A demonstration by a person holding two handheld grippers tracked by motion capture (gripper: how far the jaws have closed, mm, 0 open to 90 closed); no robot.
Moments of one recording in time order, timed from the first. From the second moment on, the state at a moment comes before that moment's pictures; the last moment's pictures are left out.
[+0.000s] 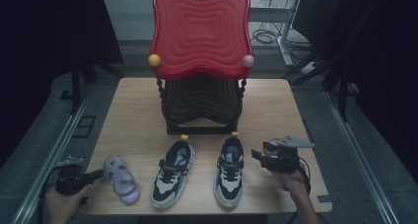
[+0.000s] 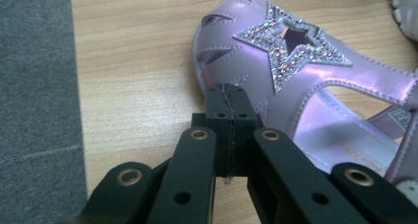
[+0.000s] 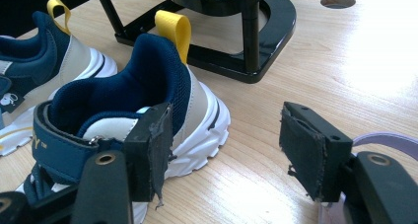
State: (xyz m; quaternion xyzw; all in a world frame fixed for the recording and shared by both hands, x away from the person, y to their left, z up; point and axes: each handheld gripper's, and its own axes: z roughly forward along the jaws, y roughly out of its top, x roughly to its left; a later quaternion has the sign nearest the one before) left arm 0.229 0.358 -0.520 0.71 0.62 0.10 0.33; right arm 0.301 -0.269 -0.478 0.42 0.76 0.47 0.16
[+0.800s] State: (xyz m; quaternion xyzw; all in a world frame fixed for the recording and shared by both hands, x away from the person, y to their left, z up) left arm 0.258 0.353 -0.527 0.70 0.61 0.10 0.35; right arm 0.301 -0.269 -0.481 0.43 0.76 0.46 0.16
